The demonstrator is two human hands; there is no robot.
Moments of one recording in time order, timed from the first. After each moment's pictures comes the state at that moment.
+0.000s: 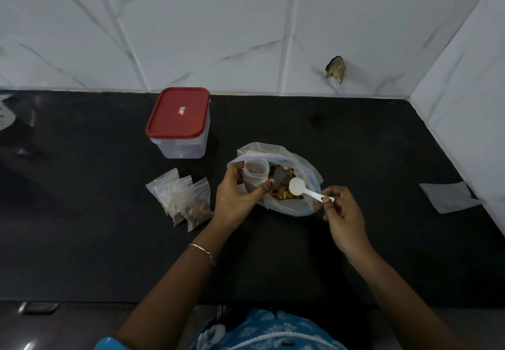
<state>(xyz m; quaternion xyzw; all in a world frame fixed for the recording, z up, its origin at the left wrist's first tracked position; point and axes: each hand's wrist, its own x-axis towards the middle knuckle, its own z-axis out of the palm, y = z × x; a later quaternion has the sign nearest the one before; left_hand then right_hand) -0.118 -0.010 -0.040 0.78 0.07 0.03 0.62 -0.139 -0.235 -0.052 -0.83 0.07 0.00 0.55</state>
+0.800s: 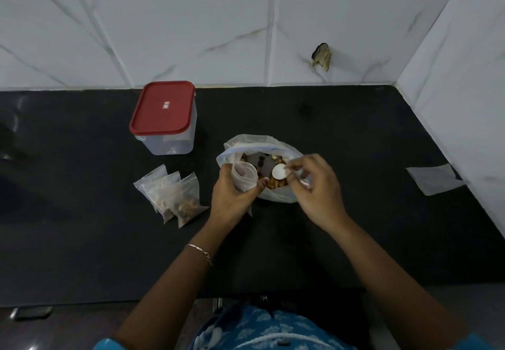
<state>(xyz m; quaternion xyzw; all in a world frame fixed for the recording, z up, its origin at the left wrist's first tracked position) -0.126 -0.024 -0.044 0.80 0.06 0.03 0.59 -0.124 -0.207 -0.014 -0.89 -0.09 -0.10 0.44</state>
